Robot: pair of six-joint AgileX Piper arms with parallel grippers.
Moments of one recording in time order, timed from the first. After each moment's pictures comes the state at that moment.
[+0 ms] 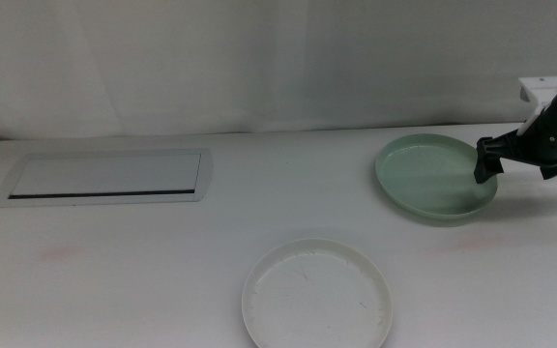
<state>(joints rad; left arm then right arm) 0.10 0.08 0.00 0.06 0.07 -0.15 0.03 2.12 -1.58 0.06 0.83 -0.15</state>
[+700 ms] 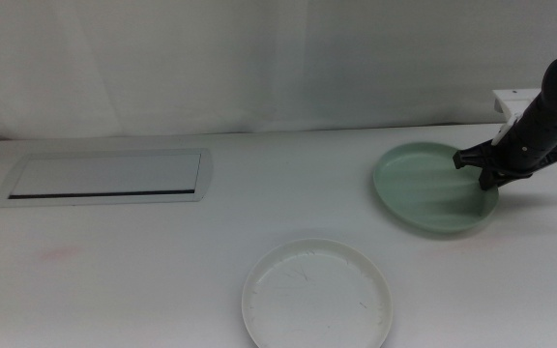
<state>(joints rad) 0.10 0.08 0.00 0.06 0.07 -0.15 0.09 2.18 -1.59 0.07 0.80 -0.14</state>
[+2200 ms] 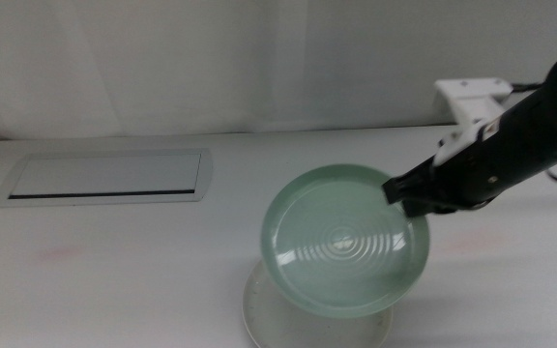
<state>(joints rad) 0.10 0.08 0.00 0.06 0.07 -0.15 0.46 1.58 -1.14 0.28 0.78 -0.11</state>
